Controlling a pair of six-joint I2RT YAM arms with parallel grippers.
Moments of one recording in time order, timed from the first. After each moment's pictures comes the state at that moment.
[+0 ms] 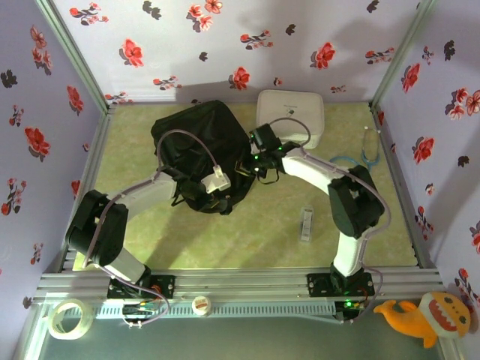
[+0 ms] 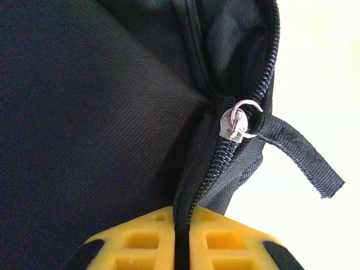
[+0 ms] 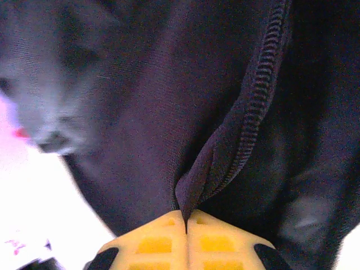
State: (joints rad) left arm -0.58 1.57 0.95 -0.54 0.29 0.48; right arm 0.60 1.82 1.33 -0.39 -0.41 0.89
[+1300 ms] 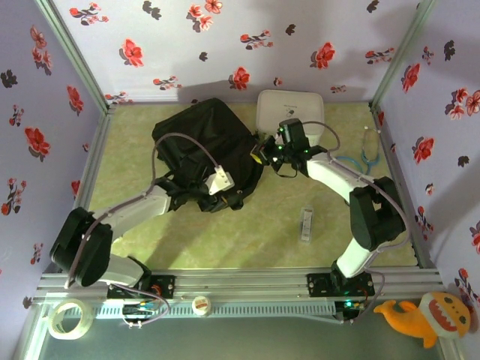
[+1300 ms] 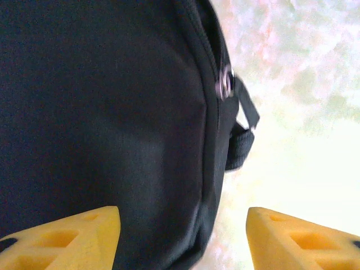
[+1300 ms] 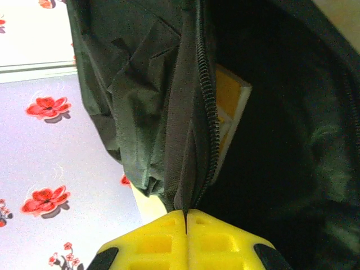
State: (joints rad) left arm -0.66 1.43 0.85 -0.32 0.22 0.45; right arm 0.44 1.67 1.15 -0.17 -0.48 1.19
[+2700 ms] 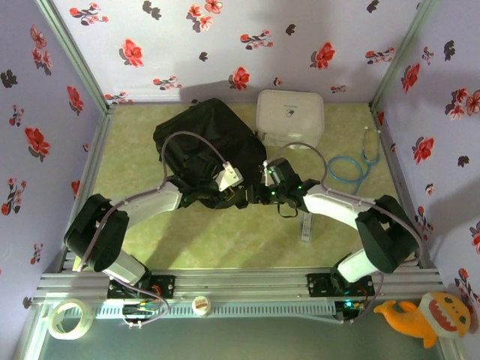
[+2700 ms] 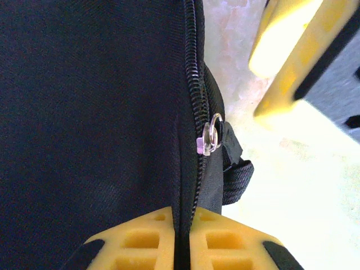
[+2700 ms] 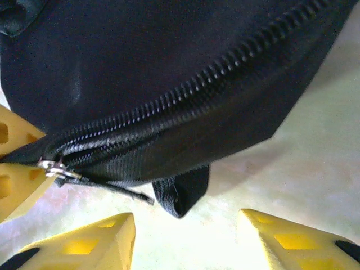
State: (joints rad) left arm -0.69 1.54 0.88 -0.19 0.26 0.34; right arm 0.67 1.51 0.79 -0.15 -0.25 0.52
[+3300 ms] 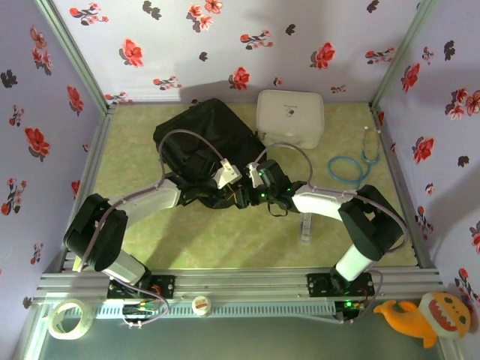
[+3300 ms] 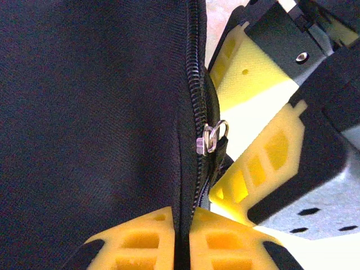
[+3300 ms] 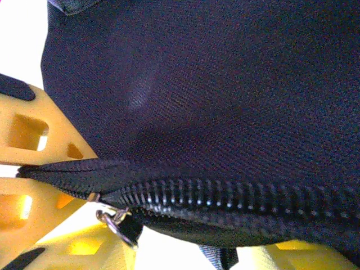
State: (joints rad) left arm -0.67 1.54 0.91 -0.24 0.30 0.30; right arm 0.72 1.62 0.81 0.03 -0.30 0.39
